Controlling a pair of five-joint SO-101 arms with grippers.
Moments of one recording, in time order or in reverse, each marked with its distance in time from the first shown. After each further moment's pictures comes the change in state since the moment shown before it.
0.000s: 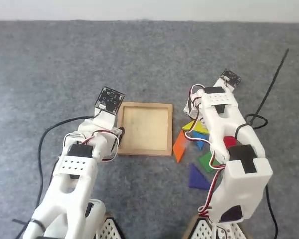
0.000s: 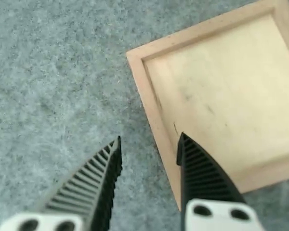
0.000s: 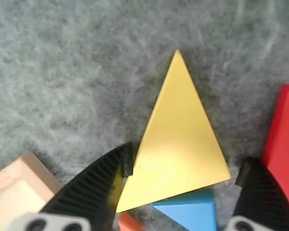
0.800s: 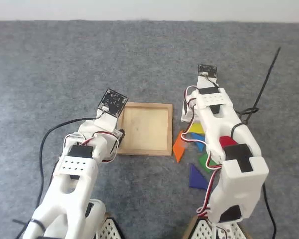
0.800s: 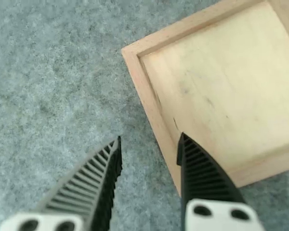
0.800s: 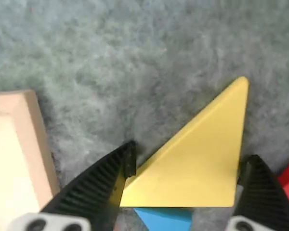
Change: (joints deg) left arm -0.1 0.0 0.6 0.0 -3.2; right arm -3.3 0.3 -0.3 0.7 26.3
